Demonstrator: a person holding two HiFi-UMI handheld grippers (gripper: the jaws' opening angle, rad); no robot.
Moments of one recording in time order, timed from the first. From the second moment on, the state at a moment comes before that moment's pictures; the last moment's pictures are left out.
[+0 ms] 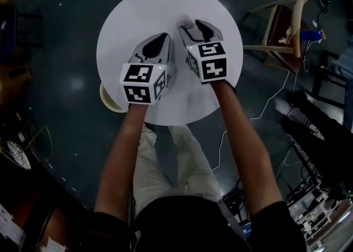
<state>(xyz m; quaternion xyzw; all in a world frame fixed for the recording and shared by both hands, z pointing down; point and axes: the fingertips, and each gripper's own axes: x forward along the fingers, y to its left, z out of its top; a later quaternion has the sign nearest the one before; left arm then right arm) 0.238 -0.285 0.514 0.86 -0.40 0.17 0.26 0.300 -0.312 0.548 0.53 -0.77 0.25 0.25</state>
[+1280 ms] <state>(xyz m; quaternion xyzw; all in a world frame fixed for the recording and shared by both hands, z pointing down) 0.180 -0.243 0.487 0.85 -0.41 0.17 0.27 0.252 -0.271 0.507 0.53 -0.77 0.24 0.25</state>
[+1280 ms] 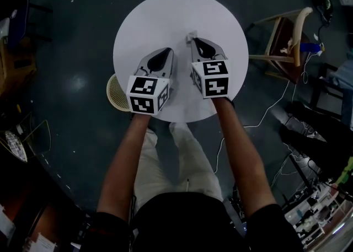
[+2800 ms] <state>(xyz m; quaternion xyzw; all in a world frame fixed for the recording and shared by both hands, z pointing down) -0.070 -0.087 0.472 0.78 -0.51 0.16 0.32 0.001 -0.123 0.479 0.42 -0.83 0.25 0.26</state>
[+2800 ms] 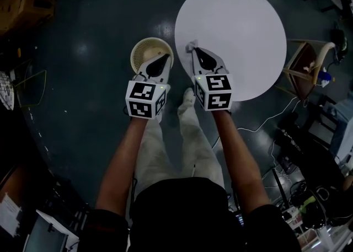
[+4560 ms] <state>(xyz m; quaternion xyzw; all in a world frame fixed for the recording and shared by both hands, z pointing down) -0.274 0.047 0.764 0.68 -0.57 0.14 0.44 -0.206 -0.013 0.788 0.35 -0.83 0.28 0.34</state>
